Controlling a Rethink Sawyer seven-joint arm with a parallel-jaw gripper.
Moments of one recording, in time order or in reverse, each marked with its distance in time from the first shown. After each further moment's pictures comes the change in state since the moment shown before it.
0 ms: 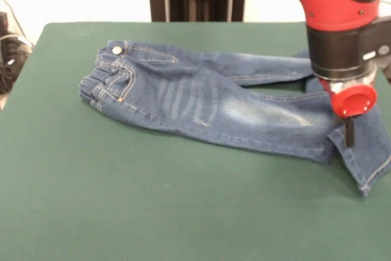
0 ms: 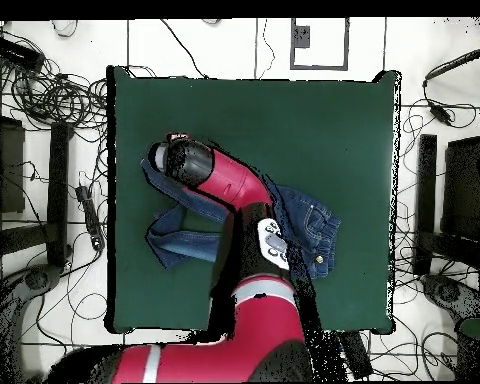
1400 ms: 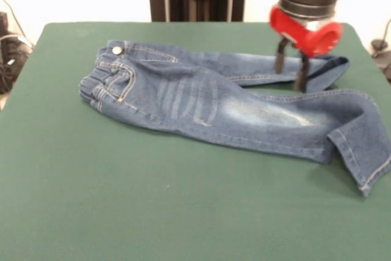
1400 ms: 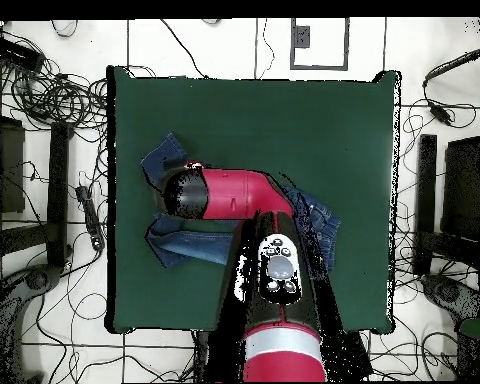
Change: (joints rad) arm -0.023 -0.181 -0.036 0.061 -0.565 0.126 0.000
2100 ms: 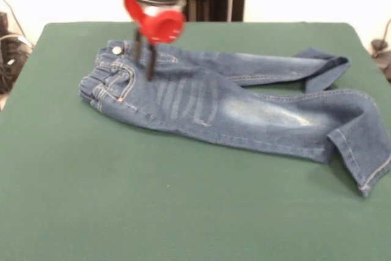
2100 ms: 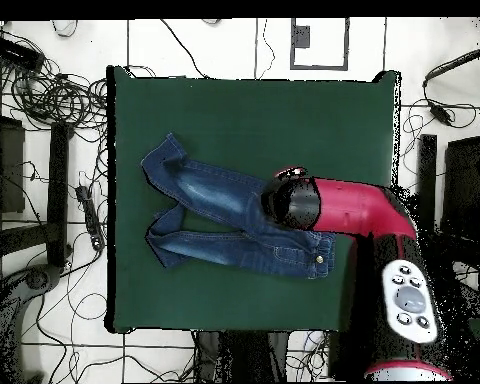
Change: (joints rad) arm -0.288 -0.068 0.011 0.002 -0.250 0.001 -0.104
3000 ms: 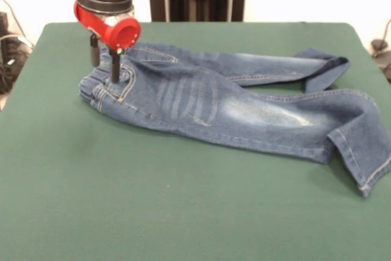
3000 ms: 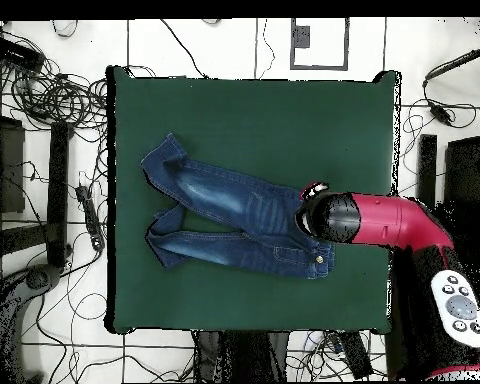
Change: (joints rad) arm -0.195 0.008 0.158 0.047 -0.161 0.000 -0.234
